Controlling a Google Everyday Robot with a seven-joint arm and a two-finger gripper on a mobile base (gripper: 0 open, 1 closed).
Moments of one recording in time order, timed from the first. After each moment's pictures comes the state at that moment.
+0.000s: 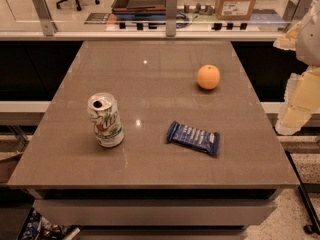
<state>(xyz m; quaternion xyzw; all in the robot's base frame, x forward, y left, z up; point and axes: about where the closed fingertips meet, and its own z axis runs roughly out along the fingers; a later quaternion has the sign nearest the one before) 0.438 -0.214 0.985 -0.60 0.78 -0.05 0.17</state>
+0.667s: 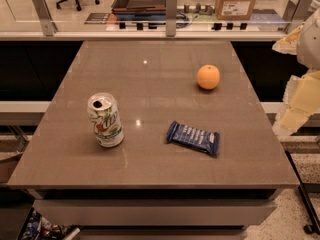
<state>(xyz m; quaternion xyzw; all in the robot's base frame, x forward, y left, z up) 0.439 -0.213 0.980 -0.59 0.78 -0.02 0.19</state>
